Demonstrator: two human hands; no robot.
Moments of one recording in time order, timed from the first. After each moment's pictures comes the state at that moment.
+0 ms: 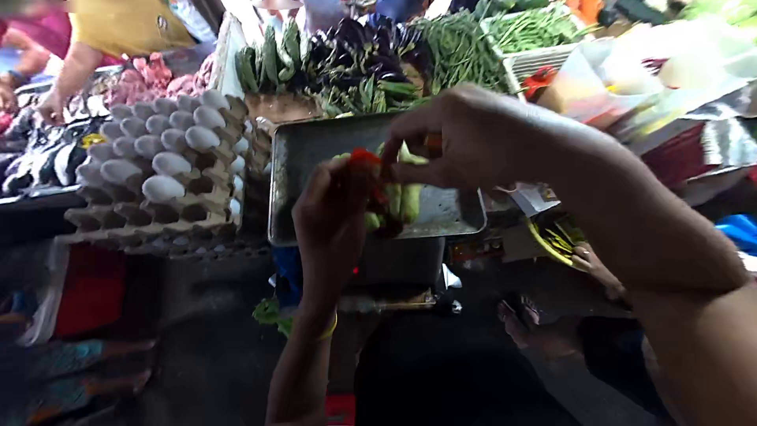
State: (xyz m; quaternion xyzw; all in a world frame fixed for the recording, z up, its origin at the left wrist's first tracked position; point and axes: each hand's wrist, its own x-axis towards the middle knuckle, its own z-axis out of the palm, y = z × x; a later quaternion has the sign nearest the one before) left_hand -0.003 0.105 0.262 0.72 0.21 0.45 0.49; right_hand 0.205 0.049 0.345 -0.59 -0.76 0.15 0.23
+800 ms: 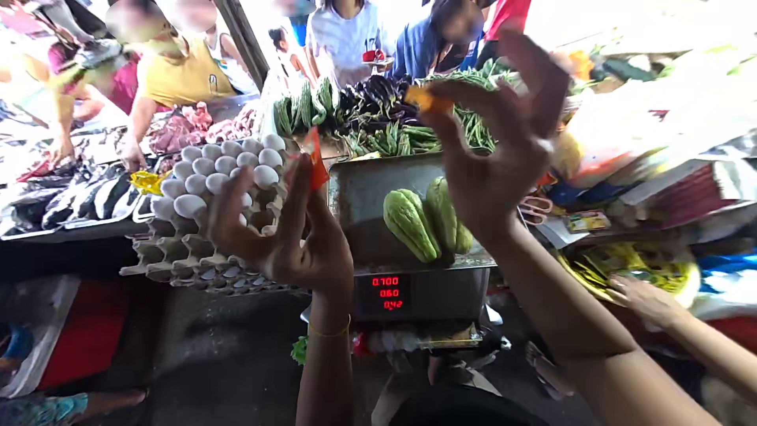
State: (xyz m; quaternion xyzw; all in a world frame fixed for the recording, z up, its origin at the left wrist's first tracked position) left_hand -0.050 0.191 0.274 0.63 0.22 0.74 0.00; right_hand 0.126 0.109 0.315 -0.53 -0.55 -0.30 0.57
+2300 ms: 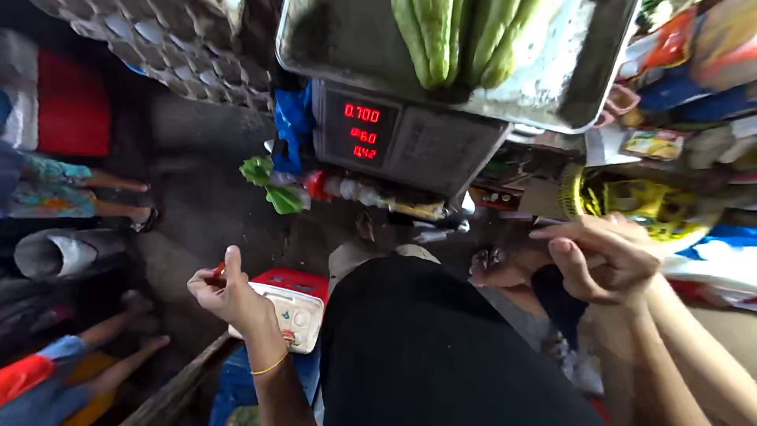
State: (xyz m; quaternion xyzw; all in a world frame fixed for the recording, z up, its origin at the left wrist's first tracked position) left_hand -0.236 -0.053 0.084 0.31 0.71 0.57 0.27; right_hand 0.210 -0.172 0.139 -0.59 -0.69 0.11 0.40
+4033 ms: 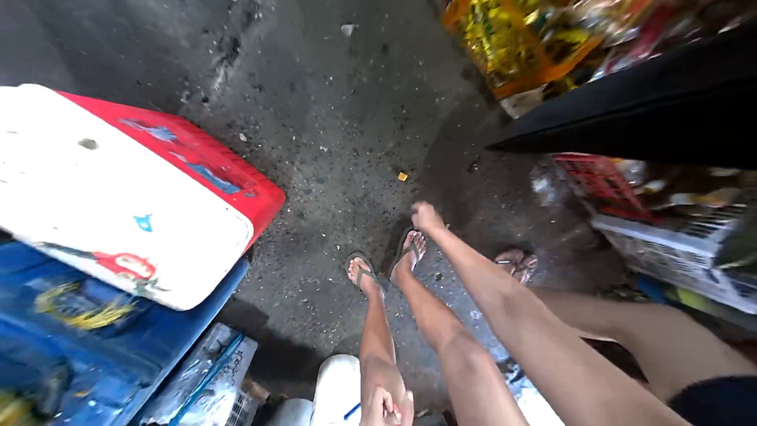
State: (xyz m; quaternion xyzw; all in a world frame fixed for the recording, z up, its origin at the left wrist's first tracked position) left_hand -0.140 -0.587 -0.343 0.27 0.77 0.07 0.57; right_hand 0.034 -0.284 -0.671 -0.67 -0.51 0.49 -0.24
